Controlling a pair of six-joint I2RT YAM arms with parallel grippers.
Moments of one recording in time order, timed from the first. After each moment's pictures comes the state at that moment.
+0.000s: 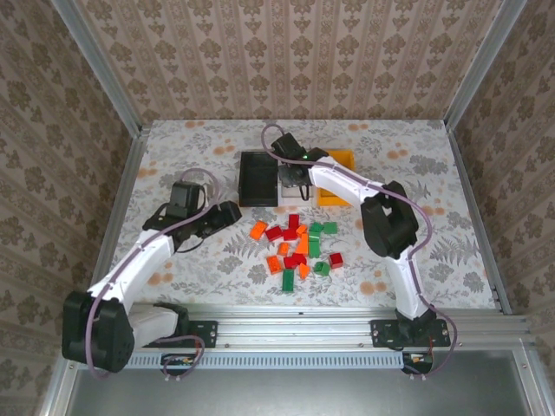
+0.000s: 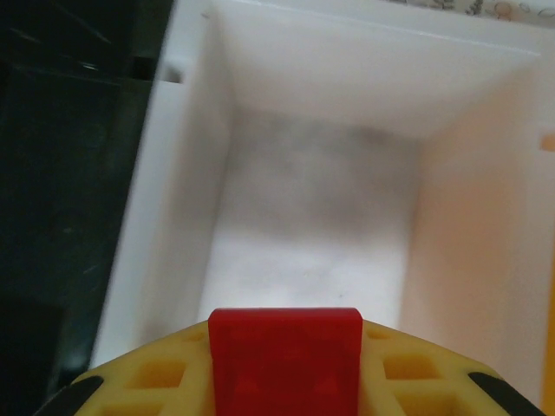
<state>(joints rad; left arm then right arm) -0.31 1.12 0.73 -0.46 0.35 -0.65 0.58 2.20 1.86 -0.70 0.28 0.39</state>
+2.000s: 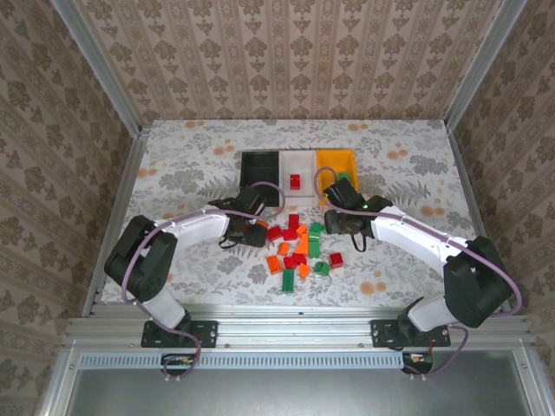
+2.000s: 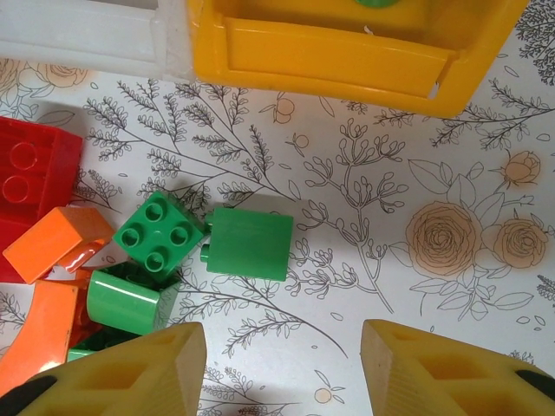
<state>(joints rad) -0.67 1.64 0.92 -0.53 -0.02 -0.34 0.57 1.44 0.96 -0.63 0.23 0.42</state>
